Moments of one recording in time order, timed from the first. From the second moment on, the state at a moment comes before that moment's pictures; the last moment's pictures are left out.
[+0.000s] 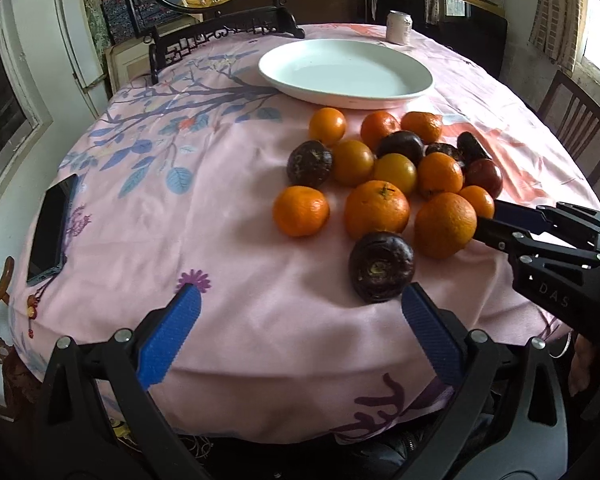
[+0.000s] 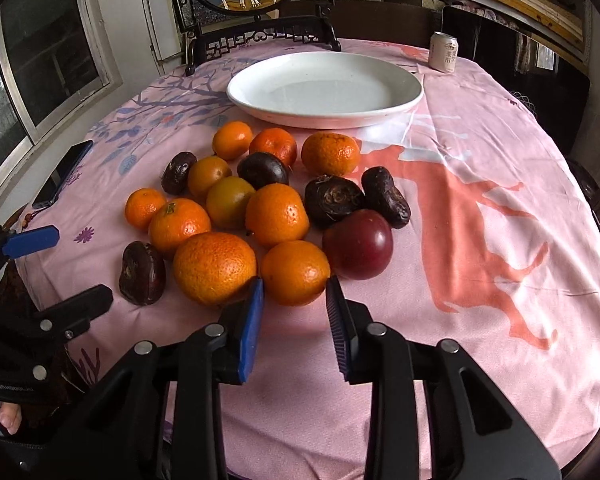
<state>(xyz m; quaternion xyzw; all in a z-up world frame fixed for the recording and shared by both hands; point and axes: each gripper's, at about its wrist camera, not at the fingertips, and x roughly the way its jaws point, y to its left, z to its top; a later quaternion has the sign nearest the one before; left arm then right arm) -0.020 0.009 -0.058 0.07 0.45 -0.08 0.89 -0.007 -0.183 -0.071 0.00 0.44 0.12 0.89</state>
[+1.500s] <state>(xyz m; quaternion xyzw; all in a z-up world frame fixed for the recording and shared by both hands) -0.005 -0.008 -0.077 0.02 0.44 -0.14 0.89 -0.018 -0.187 -0.073 0.03 0.45 0.17 0.88</state>
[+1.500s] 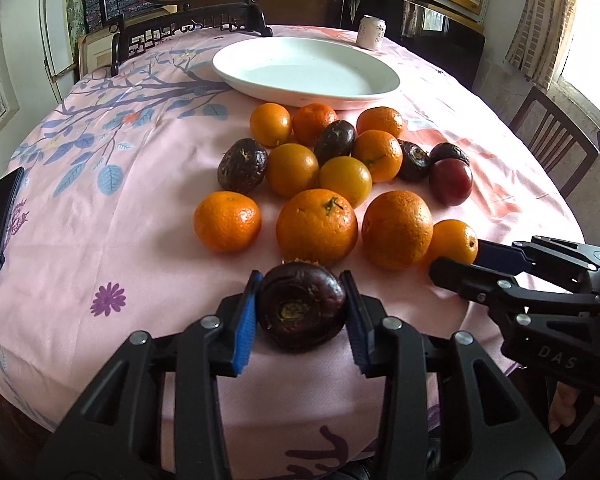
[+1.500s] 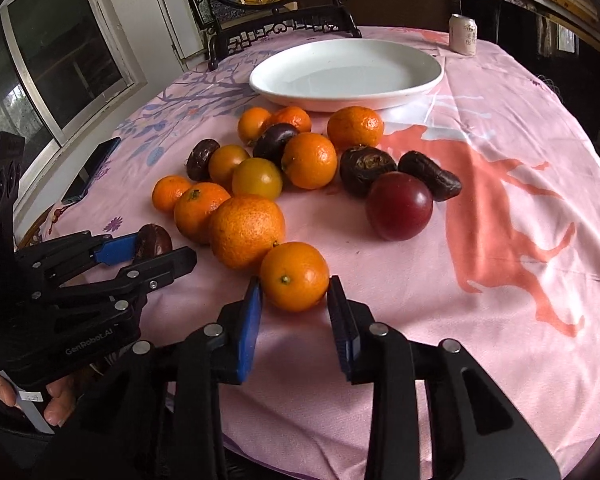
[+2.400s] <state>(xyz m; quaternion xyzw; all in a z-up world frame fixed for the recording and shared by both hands) 0.358 -0.054 -0.039 -0.04 0.53 -0.09 0.84 0.298 -0.189 -0.029 -0.03 0.48 0.16 0.86</state>
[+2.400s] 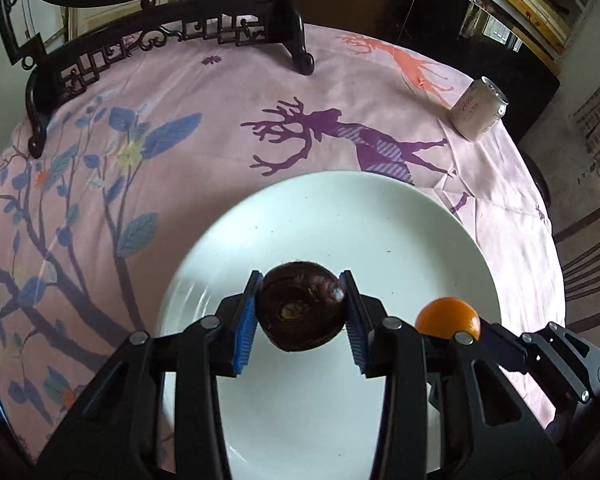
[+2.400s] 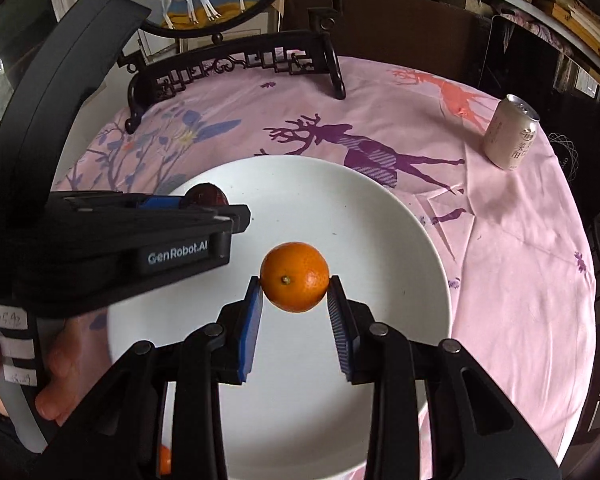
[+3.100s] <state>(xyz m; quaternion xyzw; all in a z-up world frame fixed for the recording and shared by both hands) 0.176 -0.018 0.045 -0.01 0.41 -0.11 0.91 0.148 -0.200 0.016 -0.02 0.41 0.09 0.91</state>
